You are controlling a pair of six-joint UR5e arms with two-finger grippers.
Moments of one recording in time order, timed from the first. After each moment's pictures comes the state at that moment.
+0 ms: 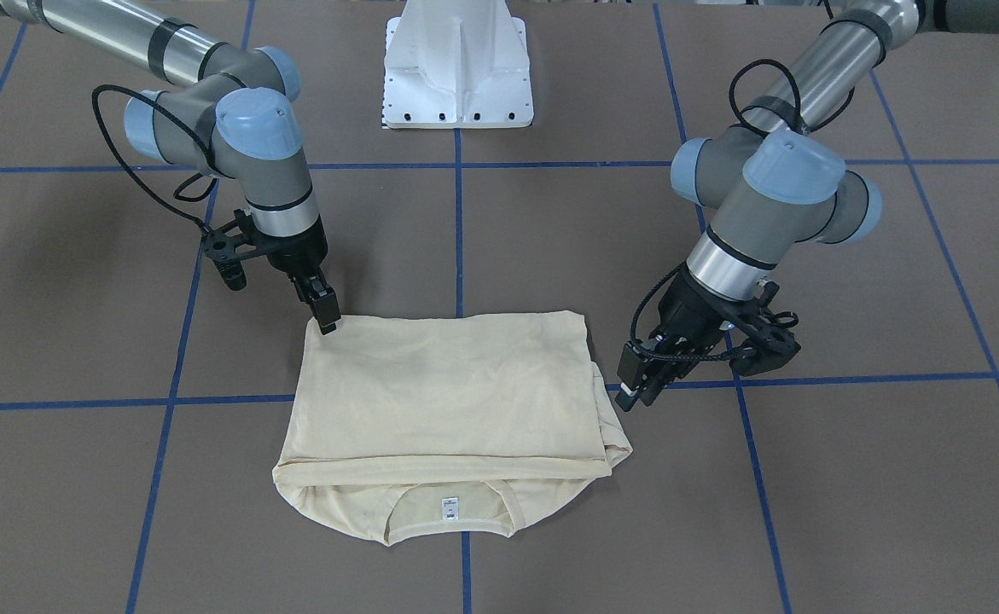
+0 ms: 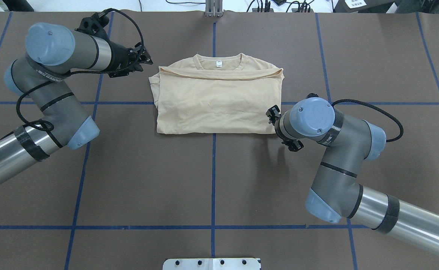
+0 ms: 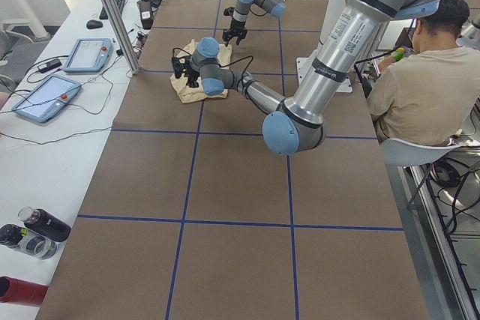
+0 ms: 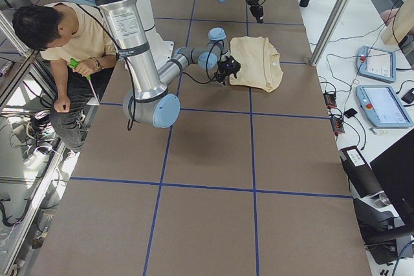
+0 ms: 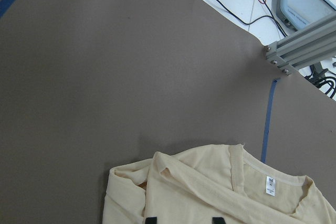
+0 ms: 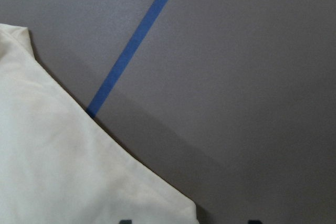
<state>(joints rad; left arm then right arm) -0.82 -2.14 -1.42 -2.37 -1.86 -1.60 0.54 -1.13 1.68 -1.32 1.68 2.21</state>
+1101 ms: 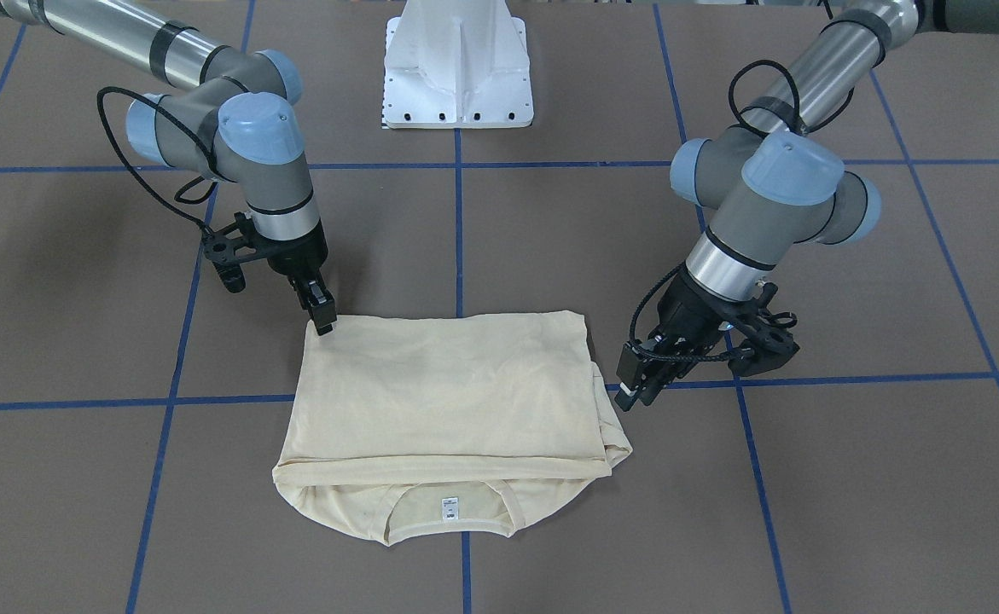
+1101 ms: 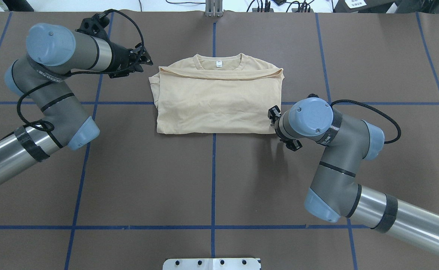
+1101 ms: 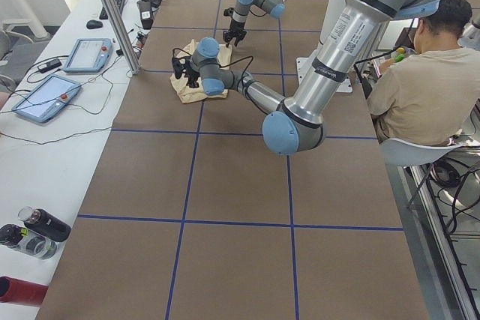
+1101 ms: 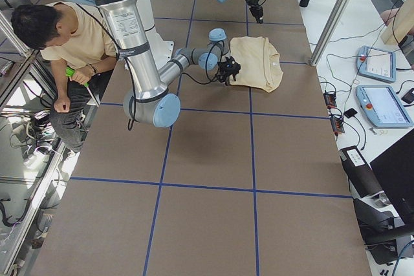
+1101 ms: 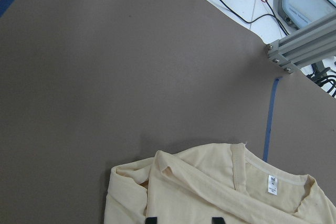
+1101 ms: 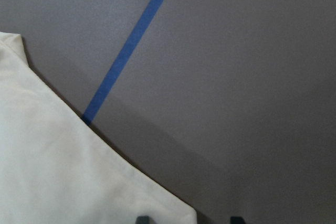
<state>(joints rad) -0.82 -2.14 -1.42 -2.37 -1.87 -1.60 0.54 -1.12 1.66 -1.32 1.67 2.23</state>
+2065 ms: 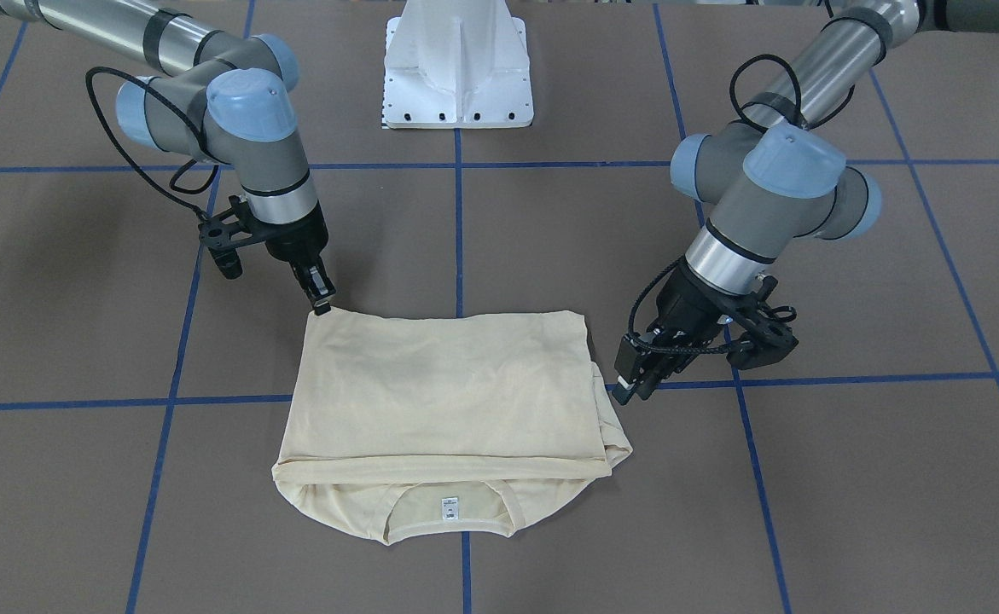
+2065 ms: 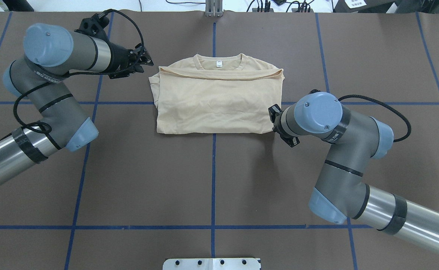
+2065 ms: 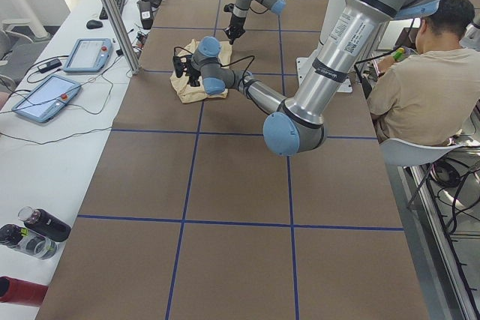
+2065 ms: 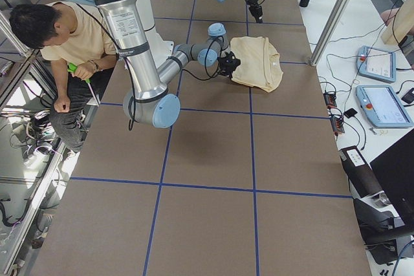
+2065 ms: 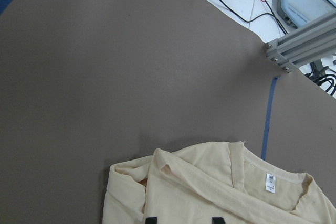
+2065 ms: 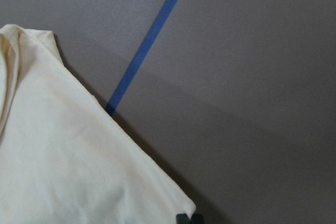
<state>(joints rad) -0.82 -2.12 -1.46 -2.37 -1.87 -1.60 0.56 -1.15 1.77 -1.33 1.70 2.24</state>
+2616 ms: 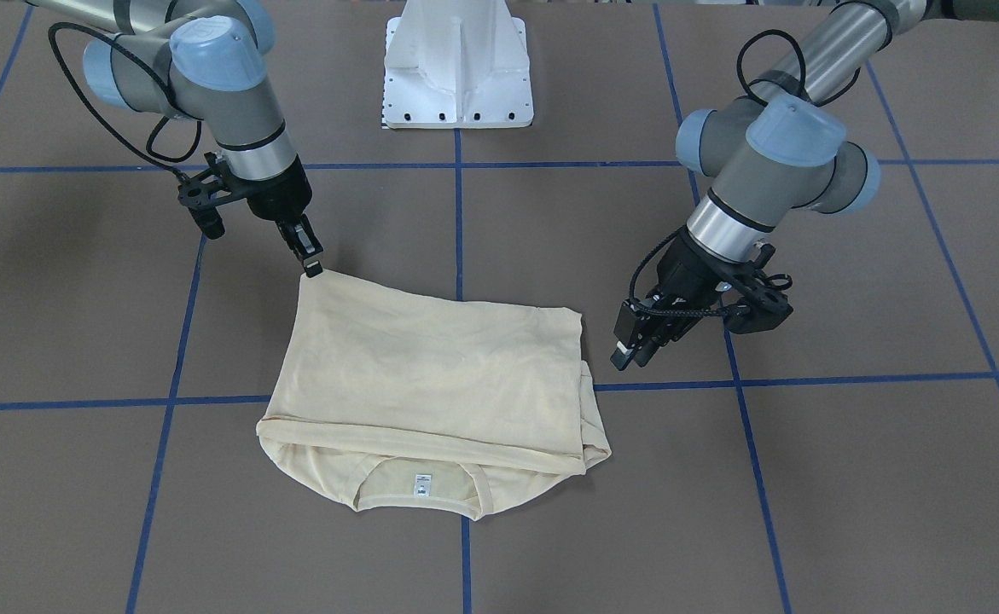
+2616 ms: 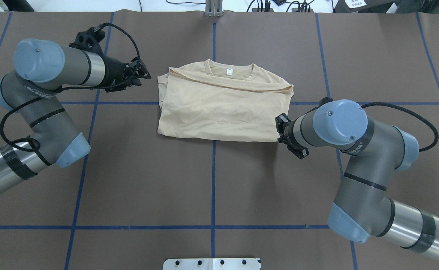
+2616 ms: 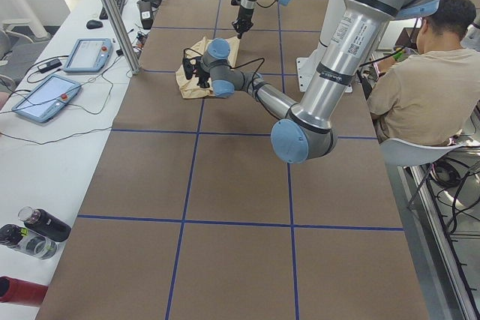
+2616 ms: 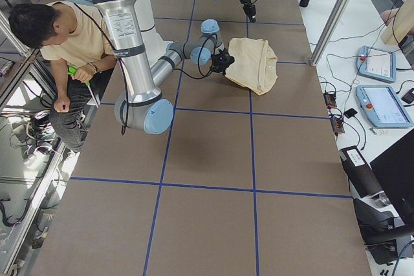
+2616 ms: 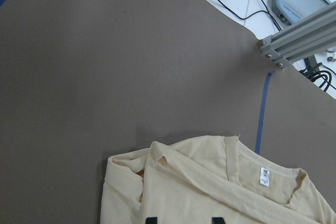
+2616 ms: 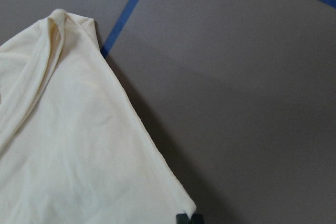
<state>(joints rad) -0.78 -2.05 -1.55 -2.34 -1.88 -1.61 0.52 -1.23 1.92 -1.39 1.73 2.24</state>
